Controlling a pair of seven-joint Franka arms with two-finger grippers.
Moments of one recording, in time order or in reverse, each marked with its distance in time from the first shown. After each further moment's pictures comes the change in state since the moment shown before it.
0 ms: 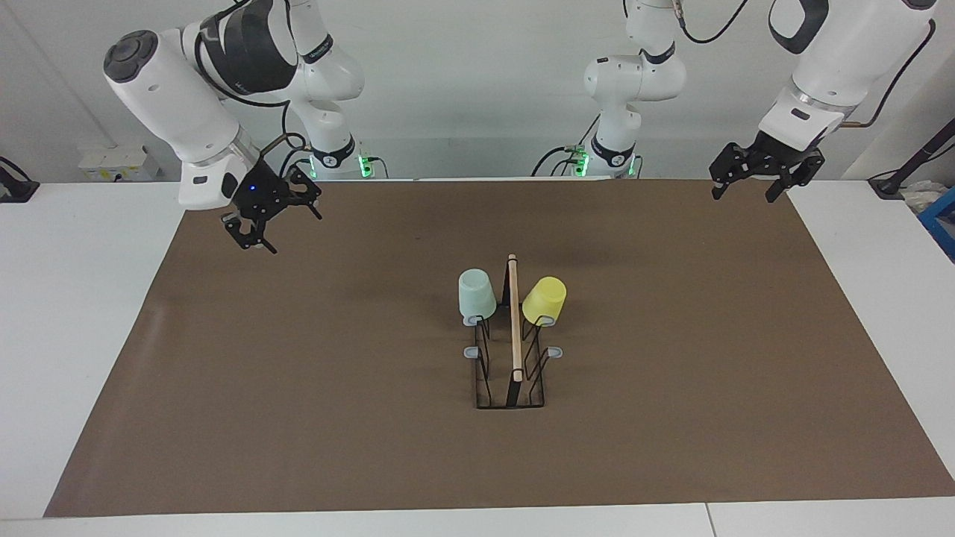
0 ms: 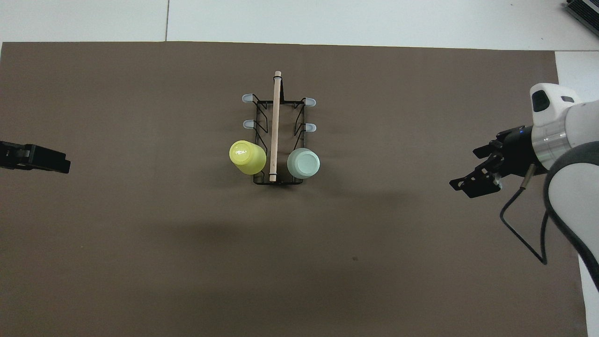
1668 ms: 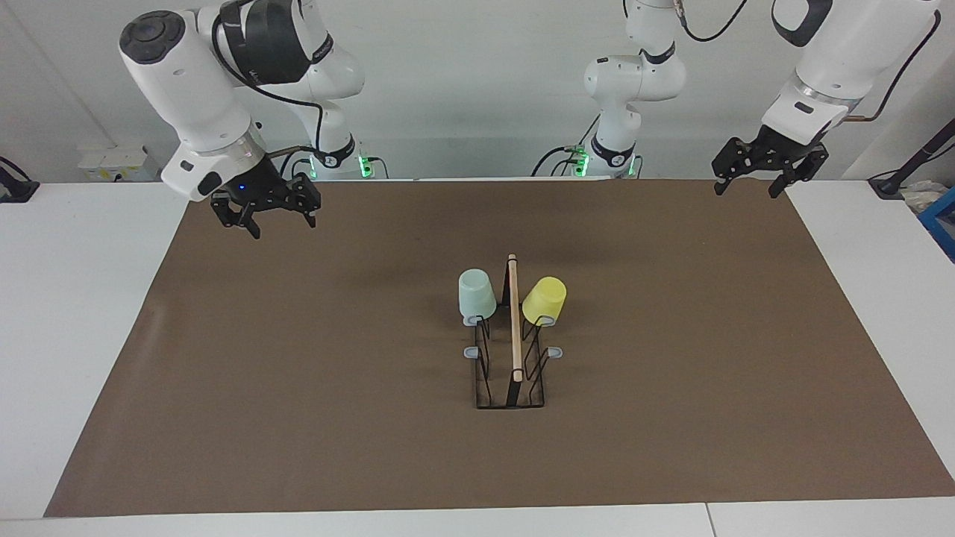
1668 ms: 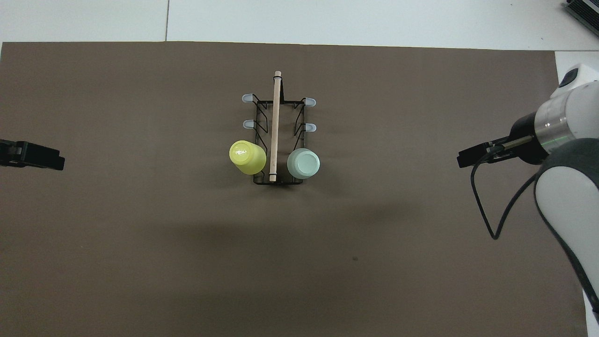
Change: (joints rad) left arm 0.000 0.001 0.001 0.024 0.004 -0.030 0.001; right arm 0.141 0.036 -0.108 0.095 -0.131 -0.079 0.524
